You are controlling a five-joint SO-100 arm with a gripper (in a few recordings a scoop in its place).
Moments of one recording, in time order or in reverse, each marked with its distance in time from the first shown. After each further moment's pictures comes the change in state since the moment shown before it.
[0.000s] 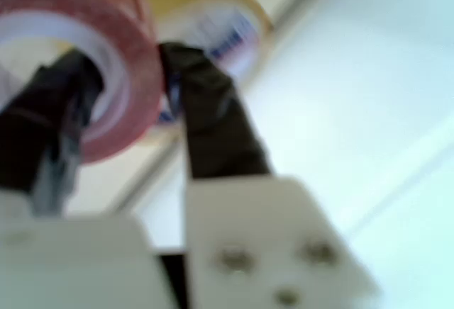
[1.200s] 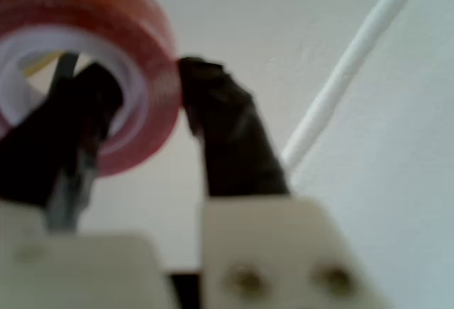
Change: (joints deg) arm 9.2 -15.2 -0.3 -37.4 0.1
